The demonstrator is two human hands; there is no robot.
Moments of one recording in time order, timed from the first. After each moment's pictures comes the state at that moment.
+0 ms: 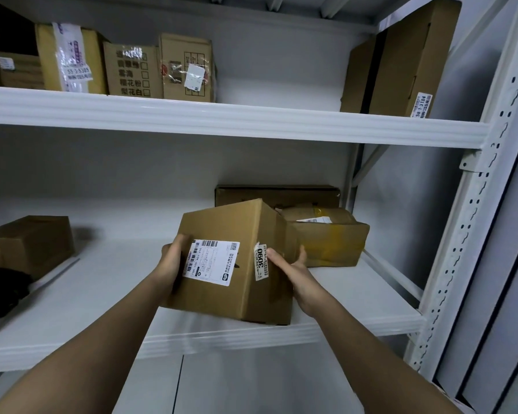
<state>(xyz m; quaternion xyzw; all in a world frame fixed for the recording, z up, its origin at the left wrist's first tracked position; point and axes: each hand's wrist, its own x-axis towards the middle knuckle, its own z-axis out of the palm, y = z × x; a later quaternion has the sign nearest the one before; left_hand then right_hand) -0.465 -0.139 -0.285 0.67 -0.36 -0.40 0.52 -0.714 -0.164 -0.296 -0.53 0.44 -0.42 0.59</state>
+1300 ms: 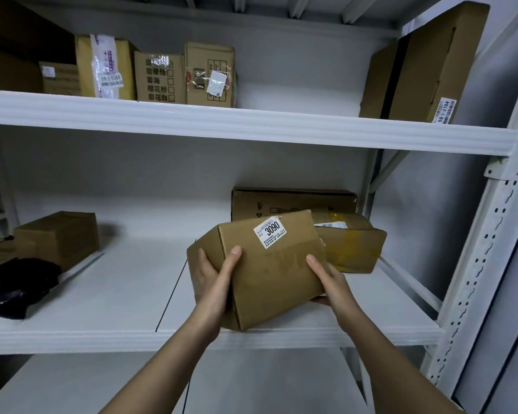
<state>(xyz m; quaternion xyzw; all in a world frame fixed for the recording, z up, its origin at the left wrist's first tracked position) -0.537 -0.075 -0.299 0.55 -0.37 -0.37 0.65 -0.746 -0.136 -0.290 -0.54 0.44 -0.49 0.53</state>
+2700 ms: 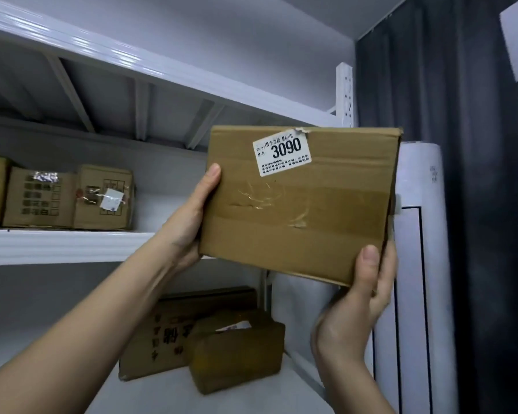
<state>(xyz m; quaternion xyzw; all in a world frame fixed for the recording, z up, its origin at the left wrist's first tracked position) -0.642 -0.035 -0.011 0.14 -0.63 -0.49 0.59 -0.801 0.004 -0.102 -0.36 0.13 -0.92 0.08</state>
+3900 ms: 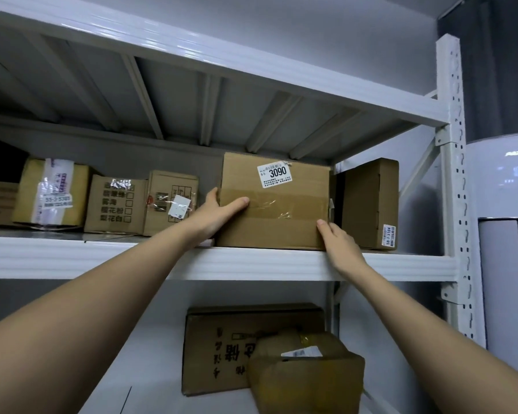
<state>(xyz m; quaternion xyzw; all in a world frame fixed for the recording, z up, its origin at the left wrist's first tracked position) -0.516 -0.196 0.022 0.46 -0.66 -0.20 0.56 -0.766 -0.234 -0.017 -0.67 0.53 -0.52 0.07</state>
